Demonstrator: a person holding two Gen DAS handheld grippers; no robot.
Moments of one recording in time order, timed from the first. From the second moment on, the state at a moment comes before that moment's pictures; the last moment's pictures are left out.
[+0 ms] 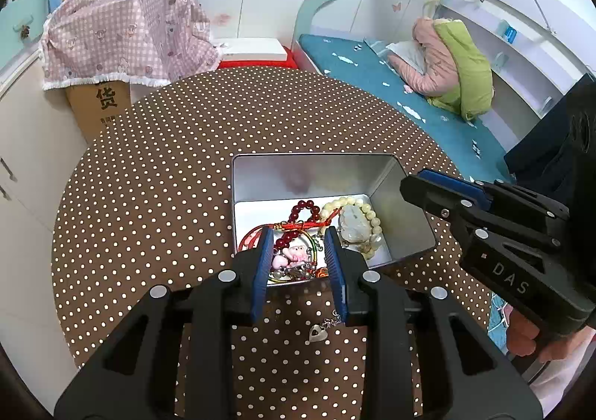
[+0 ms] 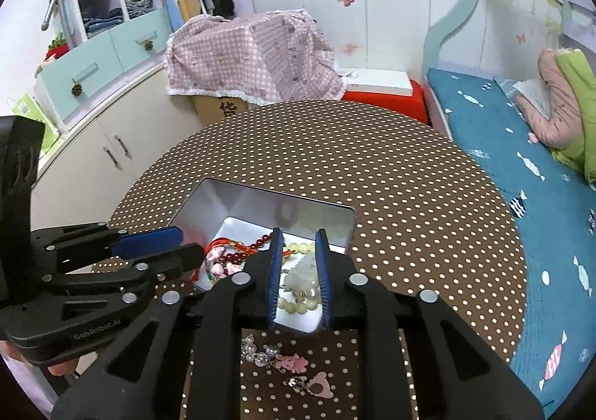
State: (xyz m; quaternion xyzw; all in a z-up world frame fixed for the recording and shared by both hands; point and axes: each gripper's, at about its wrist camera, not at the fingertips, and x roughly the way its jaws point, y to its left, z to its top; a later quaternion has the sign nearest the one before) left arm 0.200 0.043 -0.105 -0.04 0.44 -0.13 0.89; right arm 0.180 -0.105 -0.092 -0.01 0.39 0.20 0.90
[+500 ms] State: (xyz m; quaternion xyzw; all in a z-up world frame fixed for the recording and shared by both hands) left arm 0.160 0.041 -0.097 -0.02 0.42 -0.13 0.90; right arm 0.146 -0.122 -0.089 -0.01 0.38 0.18 0.91
